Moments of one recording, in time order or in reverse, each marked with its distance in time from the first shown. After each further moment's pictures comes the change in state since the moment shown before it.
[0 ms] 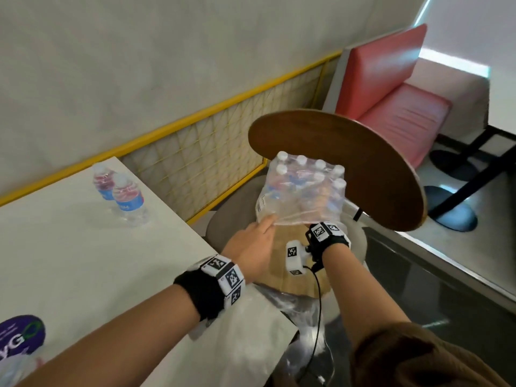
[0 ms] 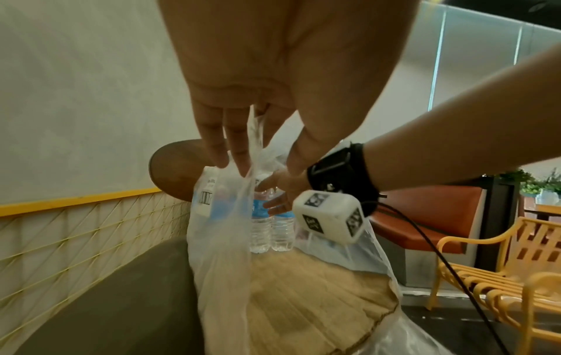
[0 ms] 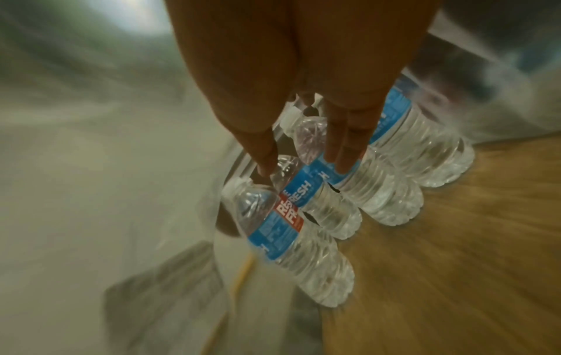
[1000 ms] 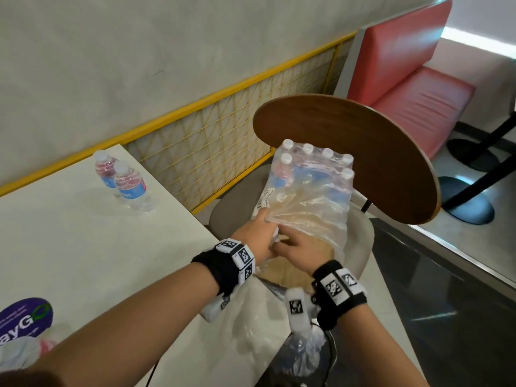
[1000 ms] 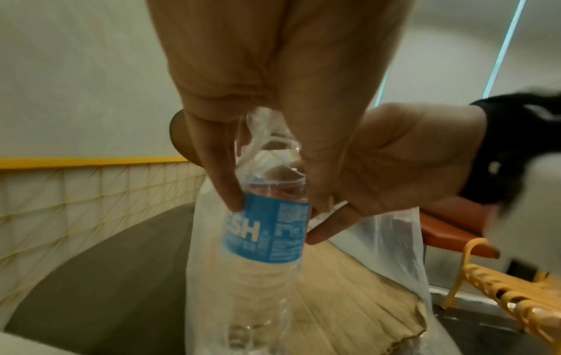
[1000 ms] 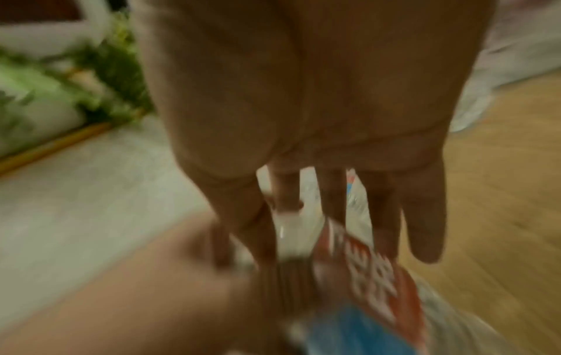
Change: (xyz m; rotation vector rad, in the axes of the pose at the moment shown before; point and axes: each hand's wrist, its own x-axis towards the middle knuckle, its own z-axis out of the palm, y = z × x) left_hand 0.030 -0.006 0.017 -0.060 -0.219 -0.202; right_hand -0.071 0.023 0.049 0.403 -0.326 -0.195
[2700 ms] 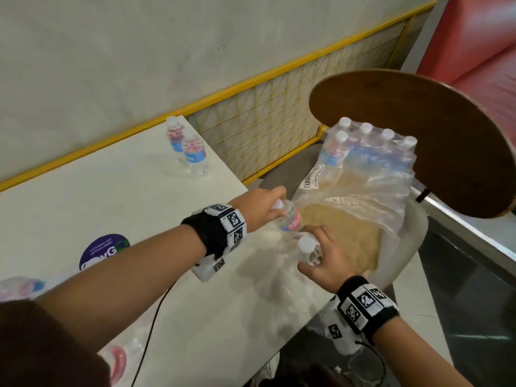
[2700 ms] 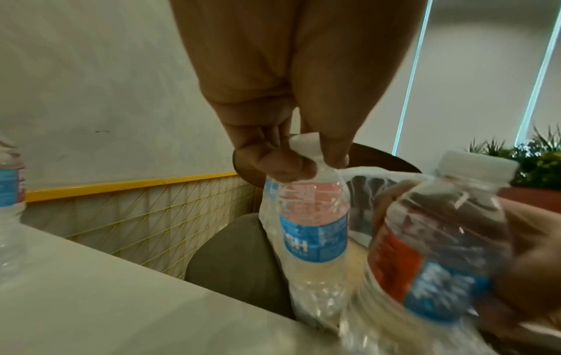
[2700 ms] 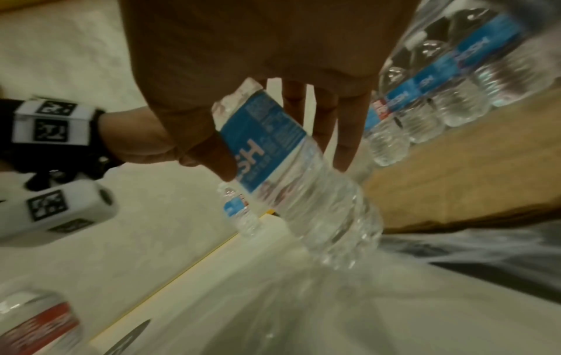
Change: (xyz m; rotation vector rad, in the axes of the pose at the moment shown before) left_hand -0.079 -0.063 -0.026 -0.101 0.110 -0.003; right_hand -0.056 0.019 0.053 -0.298 0.064 -0.352
